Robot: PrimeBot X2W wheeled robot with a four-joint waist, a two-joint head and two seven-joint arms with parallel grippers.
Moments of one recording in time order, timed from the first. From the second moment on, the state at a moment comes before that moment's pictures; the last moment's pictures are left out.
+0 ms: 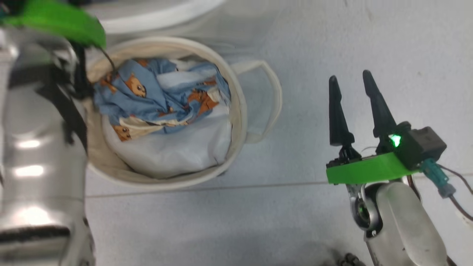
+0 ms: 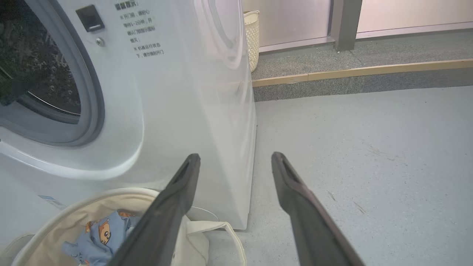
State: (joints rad) left arm -1.12 0.08 0.10 0.78 -0.03 -0.07 -0.26; right arm -0.37 -0.05 0.20 0.06 0.20 0.13 -0.26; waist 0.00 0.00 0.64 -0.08
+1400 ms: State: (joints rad) left arm -0.16 0.04 -0.16 0.41 -0.14 0.05 -0.26; right arm -0.01 -0.05 0.18 0.15 0.23 0.13 -0.26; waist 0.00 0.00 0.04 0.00
